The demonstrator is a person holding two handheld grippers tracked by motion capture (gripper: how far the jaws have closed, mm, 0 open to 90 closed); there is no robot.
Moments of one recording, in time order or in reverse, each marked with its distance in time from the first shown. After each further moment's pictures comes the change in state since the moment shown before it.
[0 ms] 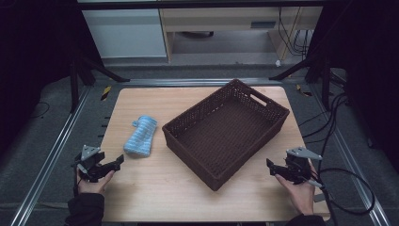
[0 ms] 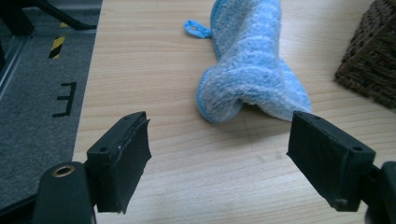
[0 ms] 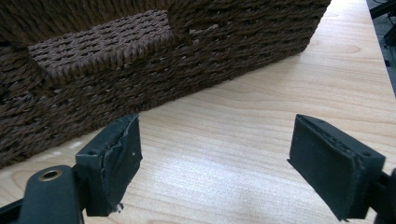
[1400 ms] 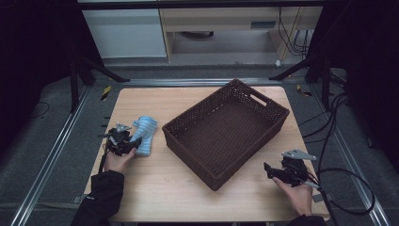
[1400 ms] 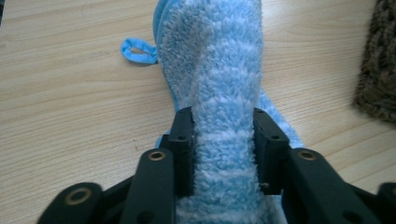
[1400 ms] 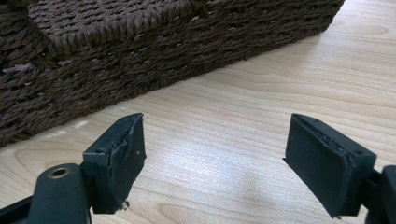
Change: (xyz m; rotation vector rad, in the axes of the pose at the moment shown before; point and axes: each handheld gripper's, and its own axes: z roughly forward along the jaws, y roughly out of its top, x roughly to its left) left arm -0.026 0.049 0.092 0.143 -0.060 0.149; right arm 0.006 -0.006 0.006 0.058 0.017 -0.025
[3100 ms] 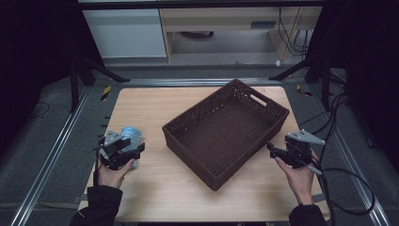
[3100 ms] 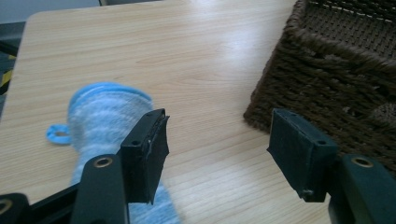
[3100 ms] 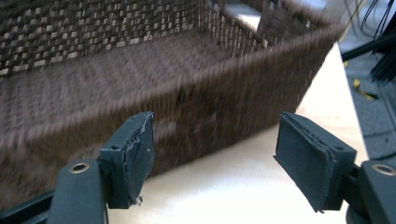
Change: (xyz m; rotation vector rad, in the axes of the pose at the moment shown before) left arm -0.048 -0.002 -0.082 -0.165 -0.060 -0.036; right arm -0.004 0.059 -0.017 -0.173 -0.029 0.015
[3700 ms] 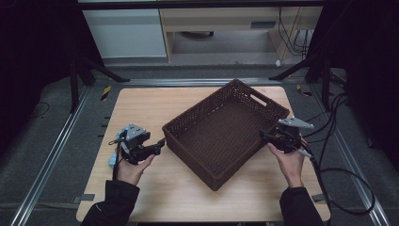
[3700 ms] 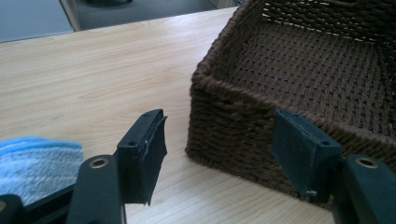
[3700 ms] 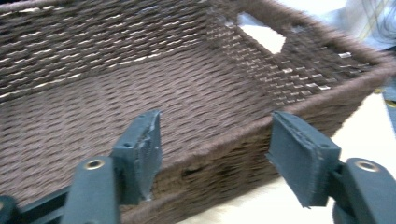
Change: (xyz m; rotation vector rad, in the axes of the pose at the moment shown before) left arm -0.051 0.027 0.016 -0.034 -0.080 0.056; right arm 0.000 0.023 0.041 0.005 0.057 0.013
